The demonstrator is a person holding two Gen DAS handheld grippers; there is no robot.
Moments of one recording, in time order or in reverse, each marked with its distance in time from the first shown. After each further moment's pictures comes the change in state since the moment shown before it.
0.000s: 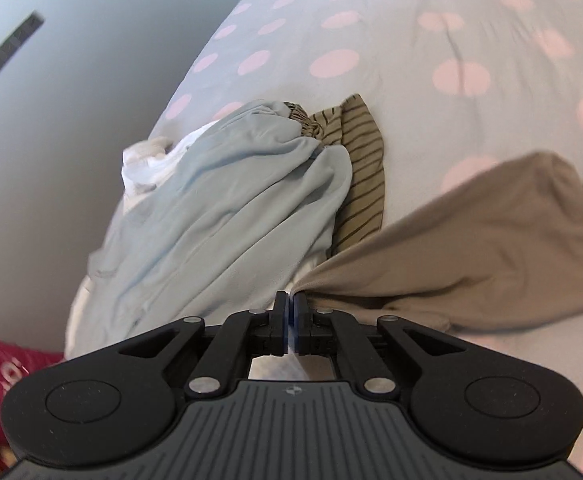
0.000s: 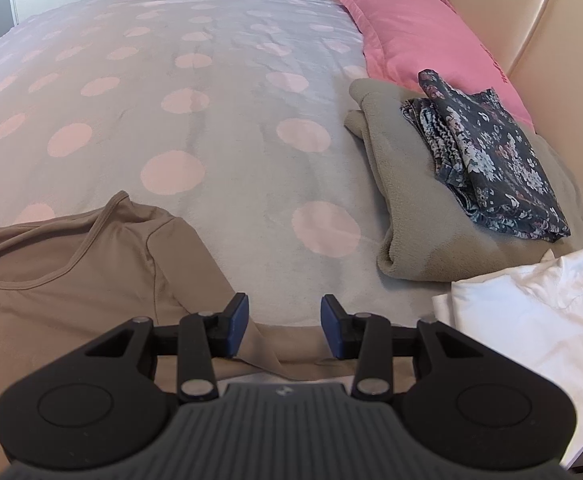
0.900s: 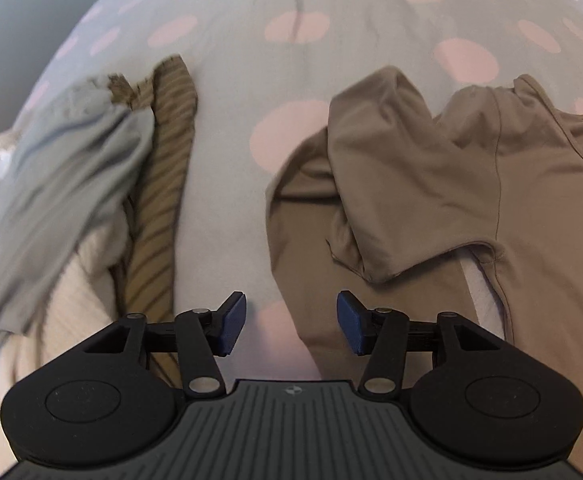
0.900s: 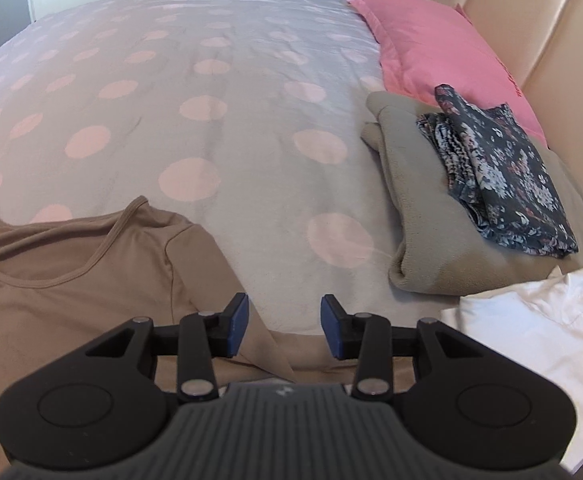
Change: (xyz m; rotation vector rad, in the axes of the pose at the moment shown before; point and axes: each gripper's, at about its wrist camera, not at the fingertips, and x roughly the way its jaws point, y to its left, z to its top) left arm 0.026 -0.064 -0.026 0.072 0.092 -0.369; right arm -0.008 0.008 0.004 -0.043 -0.011 0.032
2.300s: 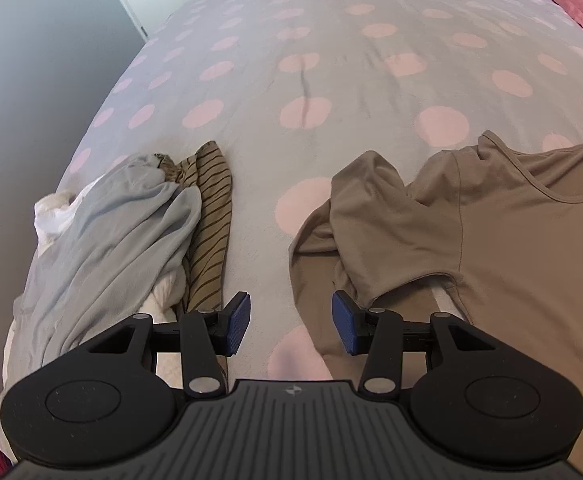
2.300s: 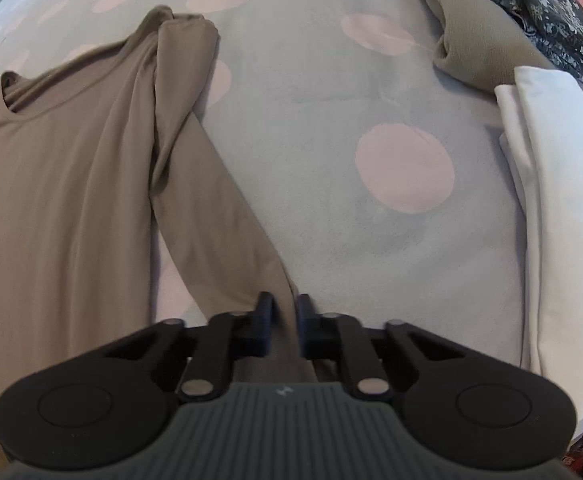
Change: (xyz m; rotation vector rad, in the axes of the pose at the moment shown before) left arm -0.086 -0.011 -0.004 0.047 -0.204 0.100; right arm 0.017 -0.024 -0.105 0.033 0.311 0.175
